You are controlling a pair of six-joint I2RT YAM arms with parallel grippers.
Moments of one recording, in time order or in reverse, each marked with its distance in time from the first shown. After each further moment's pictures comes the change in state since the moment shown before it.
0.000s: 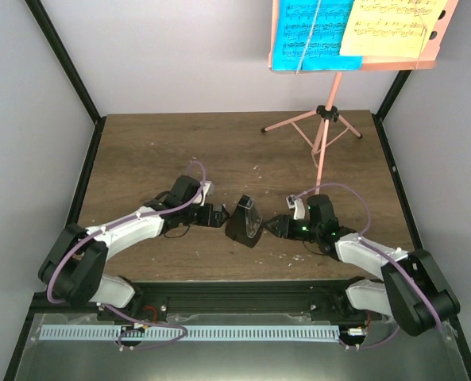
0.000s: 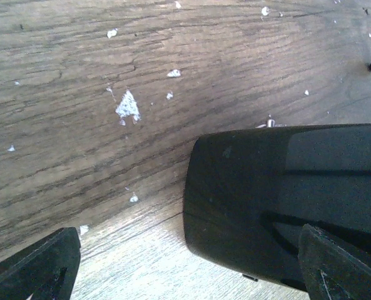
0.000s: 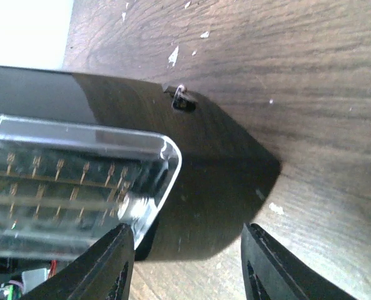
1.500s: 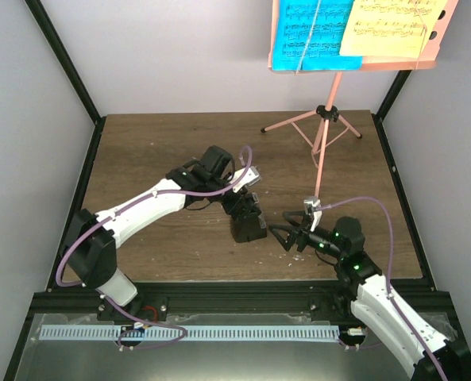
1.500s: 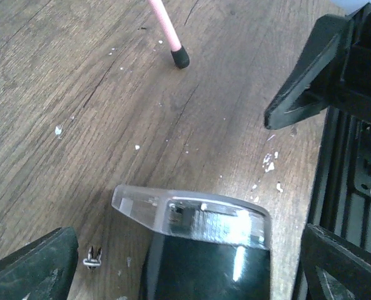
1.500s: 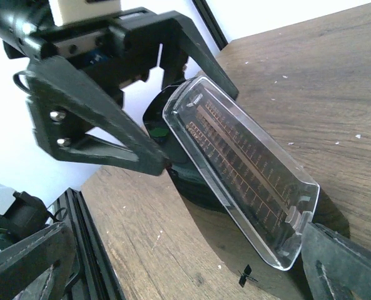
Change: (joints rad) left arm -0.149 0.167 0.532 -0.338 0.198 0.595; right arm 0.000 -0.630 -0.165 0.066 0.009 -0.160
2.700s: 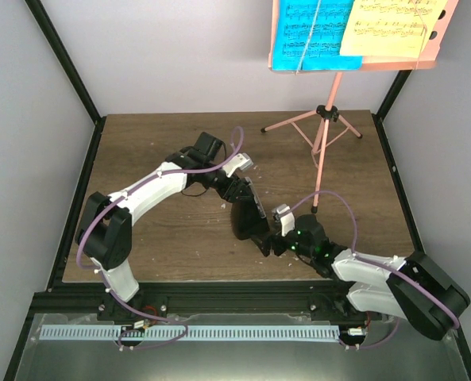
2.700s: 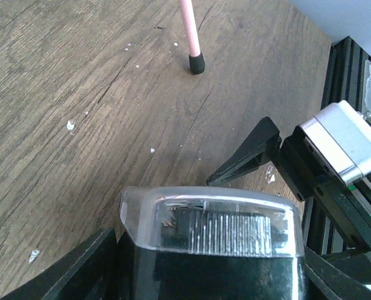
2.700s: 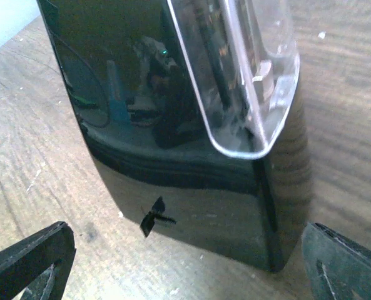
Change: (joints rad) left arm 0.153 0.160 0.104 -0.043 0.207 0.008; right arm 0.289 0.592 0.022 0.233 0.408 -0.222
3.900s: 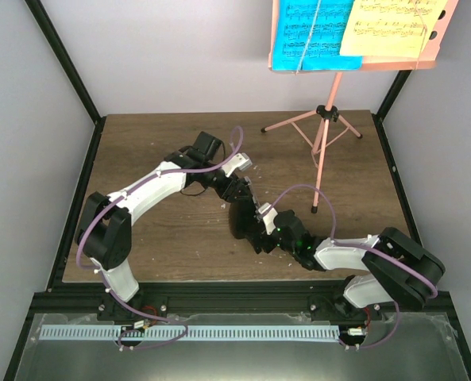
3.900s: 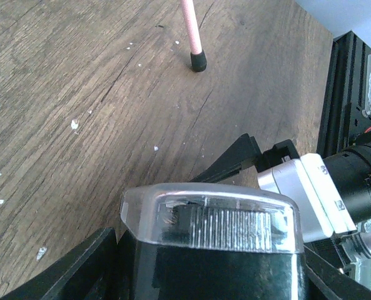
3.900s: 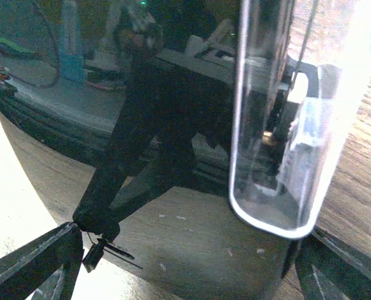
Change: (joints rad) left arm 0.006 0.000 0.003 -0.010 0.000 0.025; right arm 0.117 0.228 0.142 -0.031 0.220 -0.159
